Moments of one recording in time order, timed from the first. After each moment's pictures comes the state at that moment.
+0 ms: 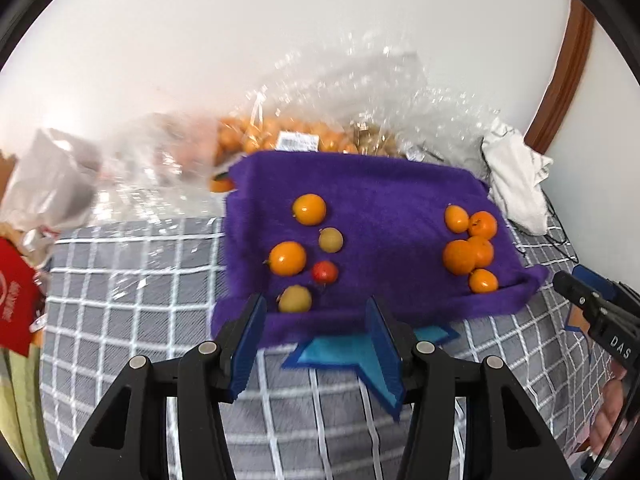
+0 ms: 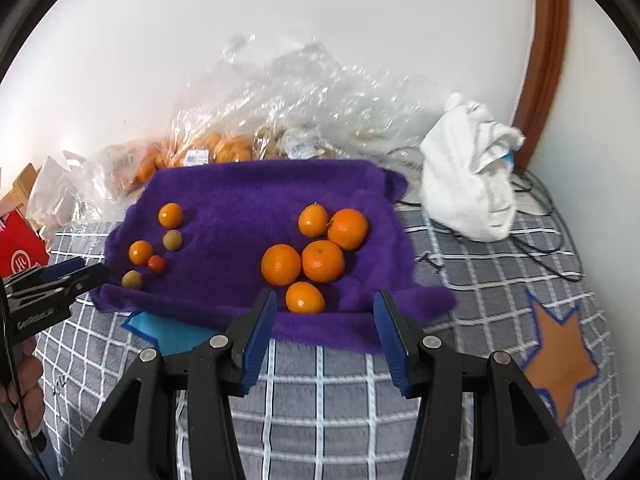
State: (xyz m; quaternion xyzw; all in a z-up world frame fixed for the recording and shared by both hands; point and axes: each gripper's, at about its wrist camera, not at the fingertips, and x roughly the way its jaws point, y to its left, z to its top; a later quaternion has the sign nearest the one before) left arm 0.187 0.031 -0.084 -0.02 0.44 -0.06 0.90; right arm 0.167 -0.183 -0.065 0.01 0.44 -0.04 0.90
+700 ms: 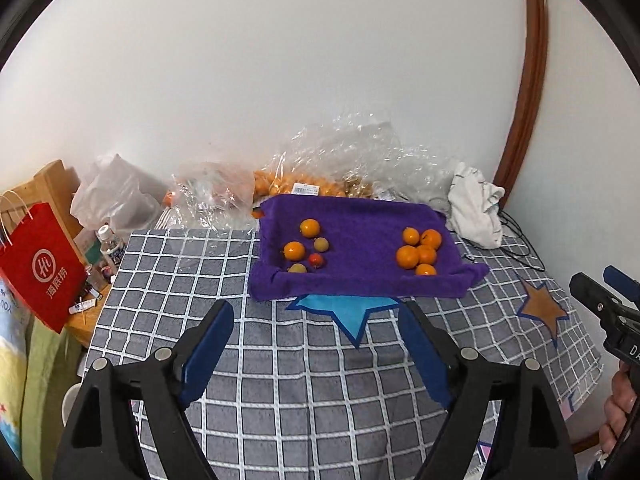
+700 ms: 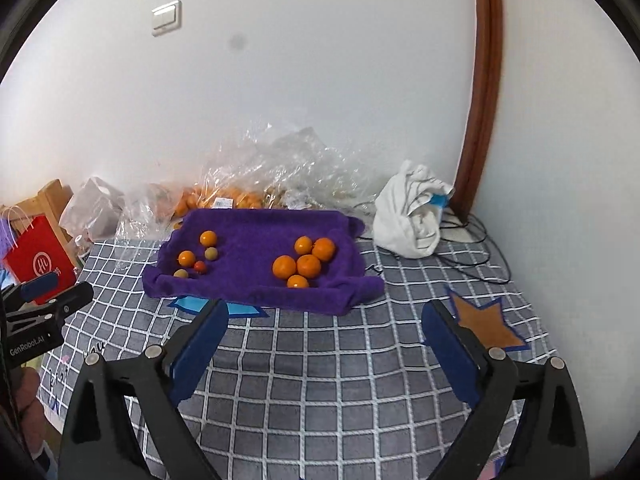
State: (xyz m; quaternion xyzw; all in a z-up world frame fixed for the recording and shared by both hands) left arm 0.029 0.021 -0.013 -0.02 0.33 -0.03 0.94; right arm 0.008 -0.178 0.029 -0.01 0.34 -0.06 0.94
